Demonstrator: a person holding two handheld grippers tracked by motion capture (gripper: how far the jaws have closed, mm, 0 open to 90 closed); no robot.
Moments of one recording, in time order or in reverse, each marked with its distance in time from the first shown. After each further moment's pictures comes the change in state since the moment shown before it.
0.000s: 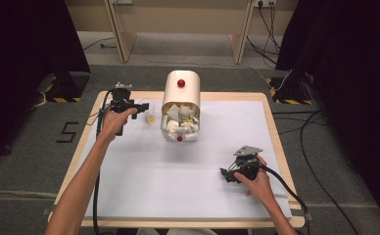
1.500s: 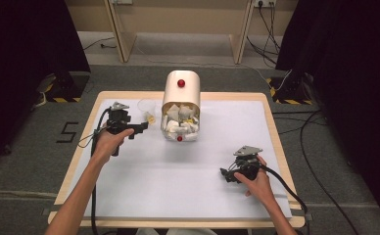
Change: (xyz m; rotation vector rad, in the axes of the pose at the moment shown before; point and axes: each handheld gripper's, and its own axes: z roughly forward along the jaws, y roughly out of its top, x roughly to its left) left arm -0.015 -0.056 -0.030 -0.024 -0.048 0.036; right arm 0.000 0.000 0.000 -0.002 0.000 0.003
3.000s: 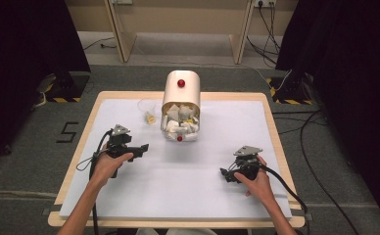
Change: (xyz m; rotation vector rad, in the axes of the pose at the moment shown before) left arm -0.017 -0.064 -0.010 0.039 -0.029 0.055; right arm 0.000 0.000 0.000 0.000 0.000 0.000
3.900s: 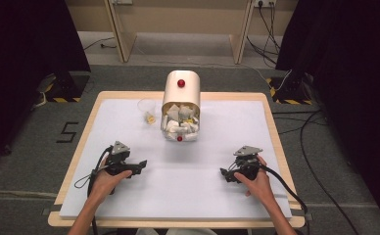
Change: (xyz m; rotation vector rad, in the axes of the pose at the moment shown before) left arm -0.013 -0.050 -0.007 0.036 0.021 0.038; right arm 0.000 0.000 0.000 0.000 0.000 0.000
